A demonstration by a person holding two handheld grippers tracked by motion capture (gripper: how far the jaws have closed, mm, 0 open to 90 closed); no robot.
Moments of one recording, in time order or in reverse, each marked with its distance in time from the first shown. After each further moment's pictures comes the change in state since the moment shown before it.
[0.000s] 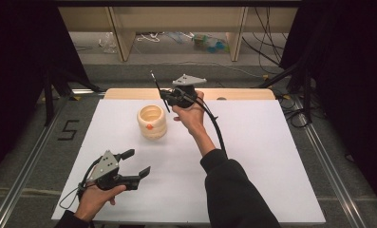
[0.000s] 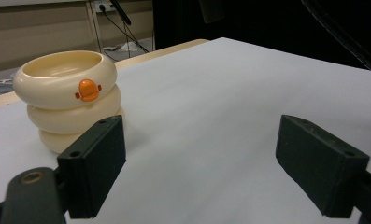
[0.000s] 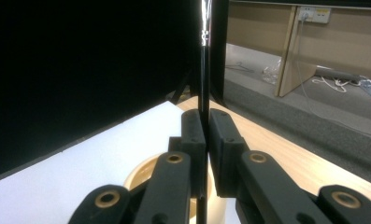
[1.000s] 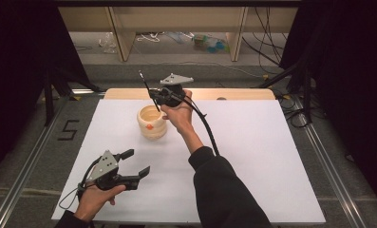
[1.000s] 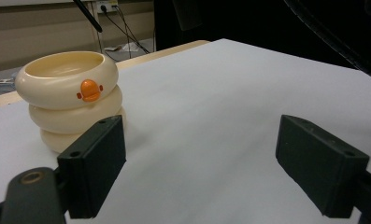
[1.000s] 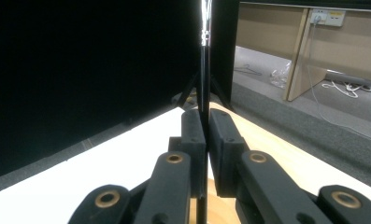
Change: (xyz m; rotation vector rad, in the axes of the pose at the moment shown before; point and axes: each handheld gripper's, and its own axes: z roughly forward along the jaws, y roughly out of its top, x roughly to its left) left arm 0.001 0.000 -0.001 -0.005 0.004 0.000; right arm 0.016 0.005 0.029 0.000 0.022 -0.010
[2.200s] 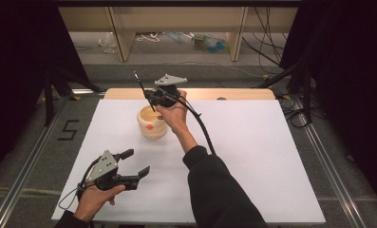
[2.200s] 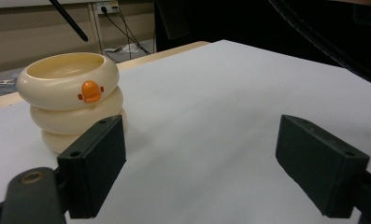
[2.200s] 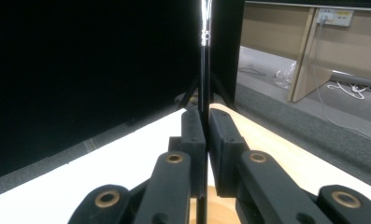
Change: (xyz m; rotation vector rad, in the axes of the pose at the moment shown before) left arm 0.000 0.000 -0.001 -0.002 0.000 -0.001; right arm 0.006 -0.001 0.017 -0.008 0.015 -0.001
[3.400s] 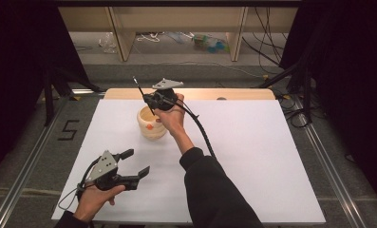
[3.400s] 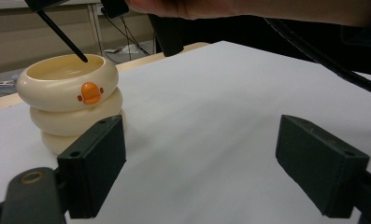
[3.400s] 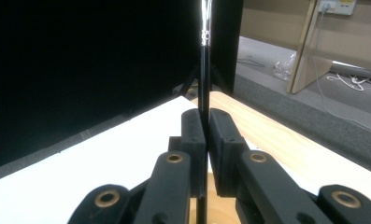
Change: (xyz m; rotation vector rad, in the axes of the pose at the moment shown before) left arm 0.000 0.000 0.000 -0.006 -0.002 -0.001; right arm 0.001 -0.014 0.012 0.047 -0.005 -0.002
